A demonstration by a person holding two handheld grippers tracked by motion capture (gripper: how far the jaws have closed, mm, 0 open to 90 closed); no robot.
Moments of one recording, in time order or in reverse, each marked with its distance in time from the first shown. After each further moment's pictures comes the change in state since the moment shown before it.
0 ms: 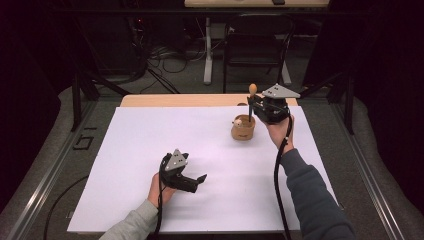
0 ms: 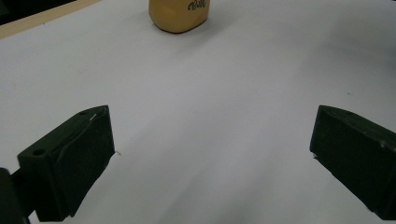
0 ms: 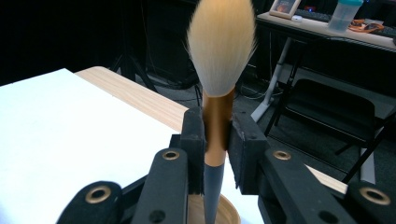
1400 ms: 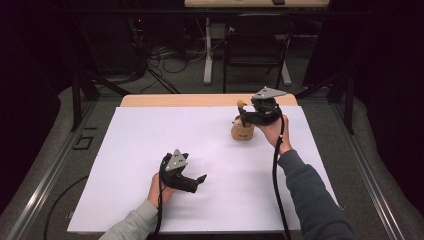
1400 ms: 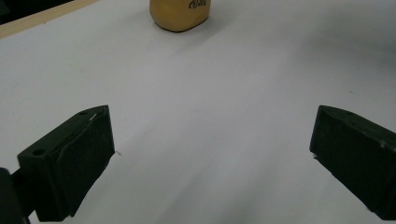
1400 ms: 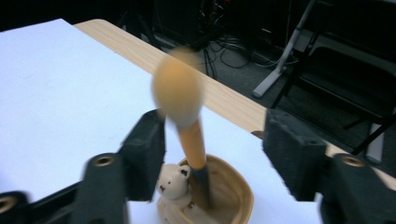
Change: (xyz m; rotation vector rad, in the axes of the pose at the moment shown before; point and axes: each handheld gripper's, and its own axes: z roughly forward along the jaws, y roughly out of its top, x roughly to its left) left arm 0.000 0.000 0.000 0.003 0.004 -0.001; right arm 0.002 -0.013 0.026 0.167 0.047 -0.035
